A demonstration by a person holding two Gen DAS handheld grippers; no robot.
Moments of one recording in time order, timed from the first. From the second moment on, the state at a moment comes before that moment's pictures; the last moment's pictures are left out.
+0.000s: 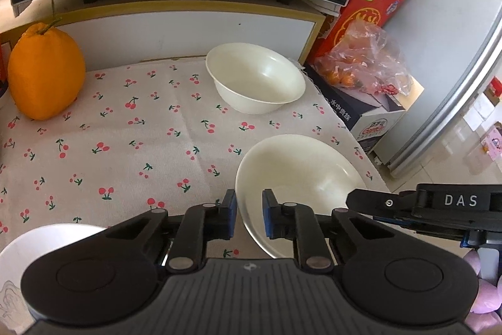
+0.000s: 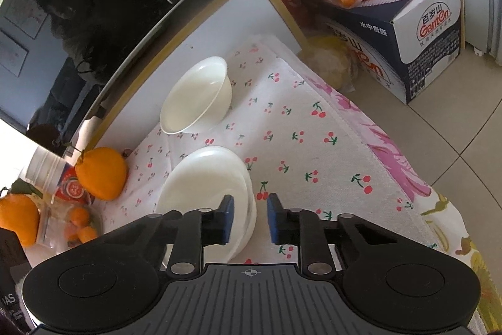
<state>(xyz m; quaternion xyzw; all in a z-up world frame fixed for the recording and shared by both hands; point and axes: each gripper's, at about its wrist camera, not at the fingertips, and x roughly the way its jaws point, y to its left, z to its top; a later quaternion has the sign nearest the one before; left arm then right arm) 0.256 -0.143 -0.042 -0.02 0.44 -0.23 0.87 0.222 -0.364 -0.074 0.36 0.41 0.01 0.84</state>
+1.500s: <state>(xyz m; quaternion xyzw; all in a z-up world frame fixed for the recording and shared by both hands) 0.151 -0.137 0.023 -0.03 0.44 -0.21 0.87 0.125 -0.351 0.025 0.29 0.38 0.04 0.88</state>
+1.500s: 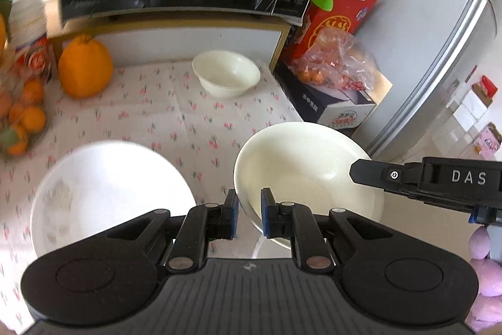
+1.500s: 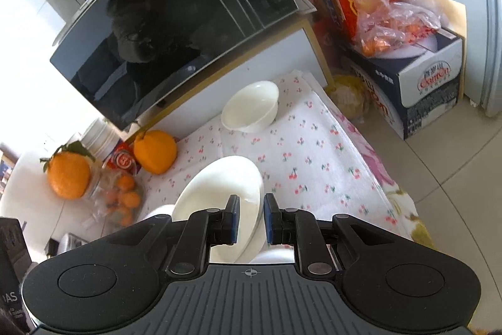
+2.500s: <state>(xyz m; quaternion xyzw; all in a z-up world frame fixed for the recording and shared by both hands) 0.087 -0.159 -0.006 0.03 0.43 -0.17 0.88 0.066 -0.333 -0.016 0.22 0.40 0.00 0.89</state>
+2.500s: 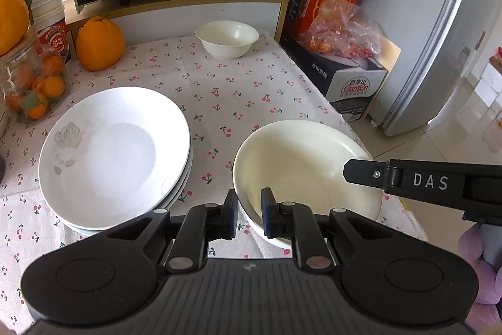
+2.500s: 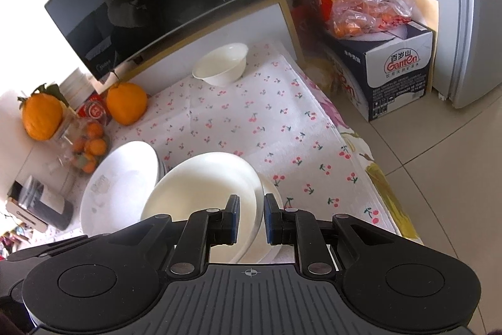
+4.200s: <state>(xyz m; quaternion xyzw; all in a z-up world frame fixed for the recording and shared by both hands) 0.100 -0.156 -0.008 0.04 0.45 -0.18 0.87 0.080 -0.334 -0.017 0.18 0.41 -0.02 0.89</state>
